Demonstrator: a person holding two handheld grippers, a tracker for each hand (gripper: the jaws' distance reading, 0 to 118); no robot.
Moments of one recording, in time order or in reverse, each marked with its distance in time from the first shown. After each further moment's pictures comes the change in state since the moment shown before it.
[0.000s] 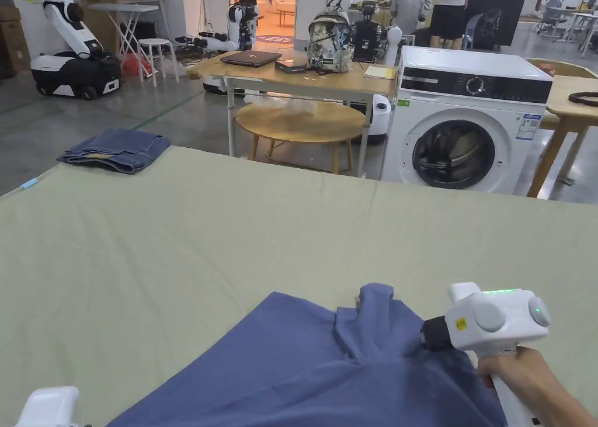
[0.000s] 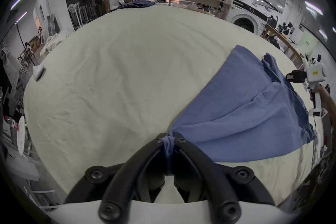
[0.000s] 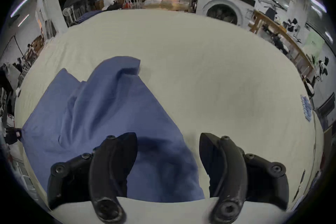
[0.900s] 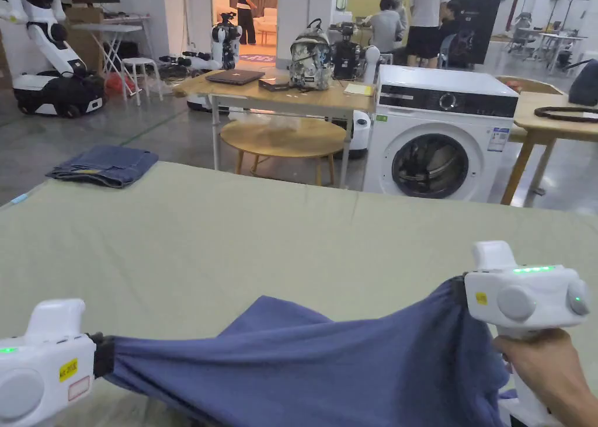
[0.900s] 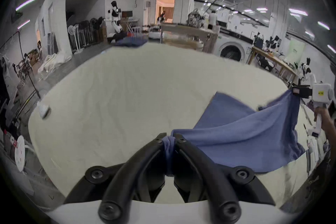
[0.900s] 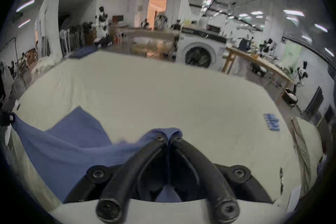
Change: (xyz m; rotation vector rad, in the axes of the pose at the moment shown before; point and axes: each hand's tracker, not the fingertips) left arm 0.019 0.078 0.061 0.288 -0.071 -0.048; right arm -0.010 -0.025 0.182 0.399 -0.169 -0.054
